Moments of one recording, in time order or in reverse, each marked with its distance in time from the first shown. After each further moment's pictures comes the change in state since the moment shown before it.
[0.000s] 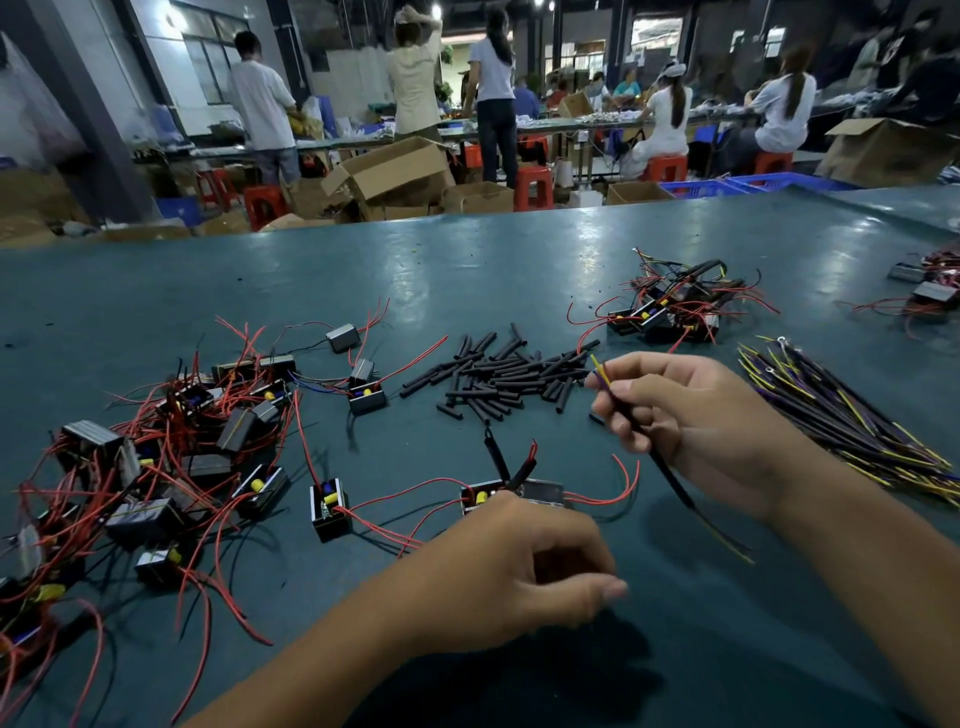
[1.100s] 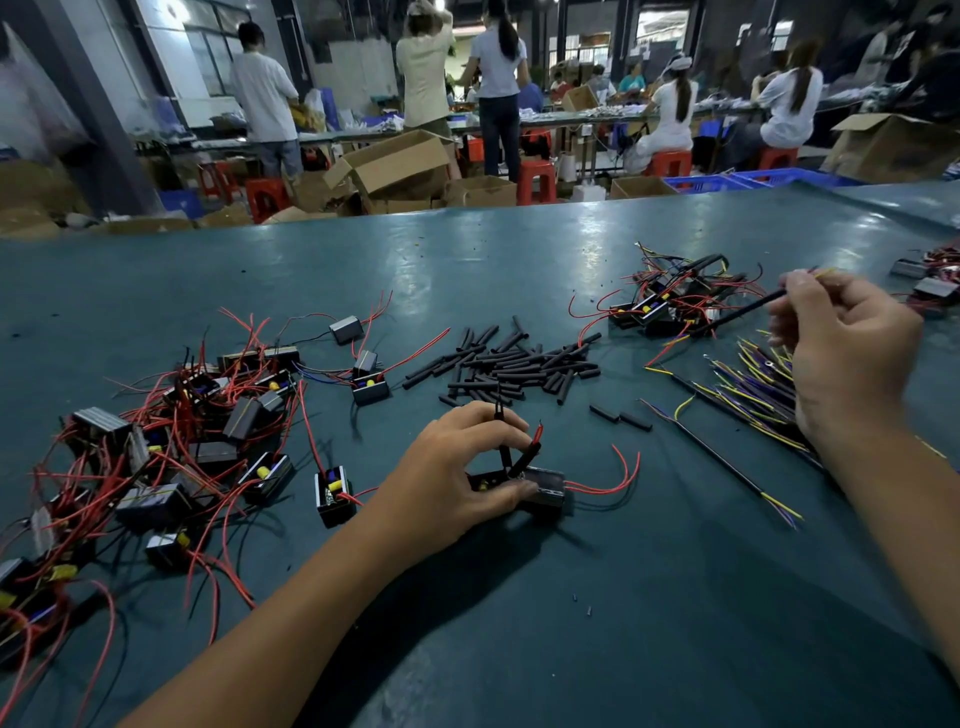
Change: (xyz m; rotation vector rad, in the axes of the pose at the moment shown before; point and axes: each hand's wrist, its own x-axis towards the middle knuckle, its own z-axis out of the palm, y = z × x) left_hand 0.004 -0.042 -0.026 0.270 0.397 -0.035; right_hand 0.026 -0.008 -0.094 -0.233 0.823 -0.611
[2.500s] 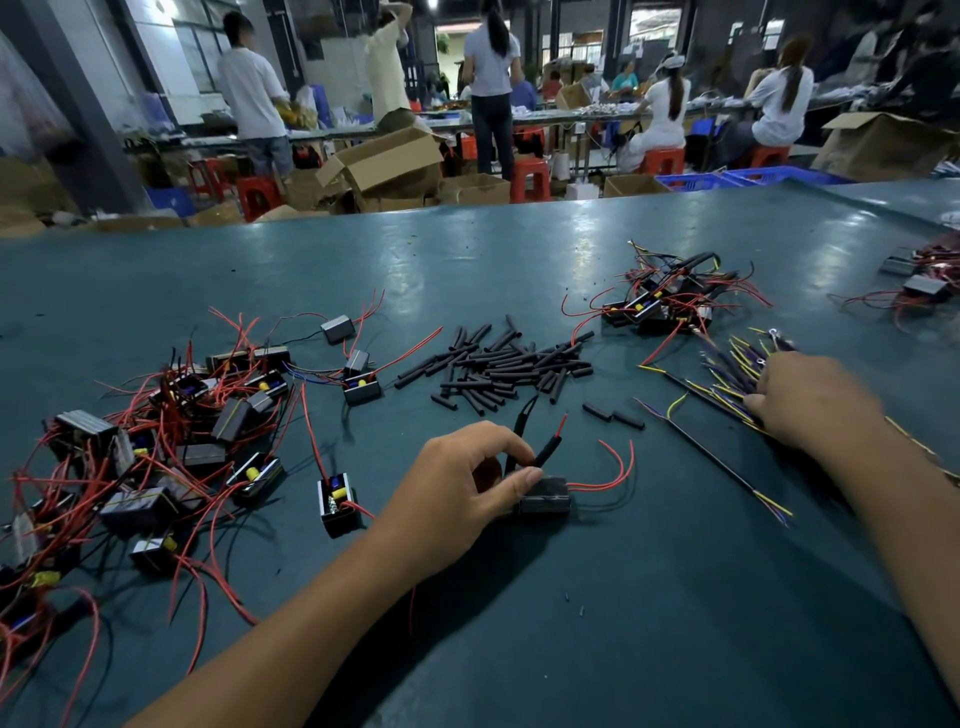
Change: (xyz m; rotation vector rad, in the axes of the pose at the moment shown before) left_hand -0.005 0.006 0.015 -0.061 0.034 -0.099; right_hand 0.013 0.034 -0.029 -1.601 -0.590 0.201
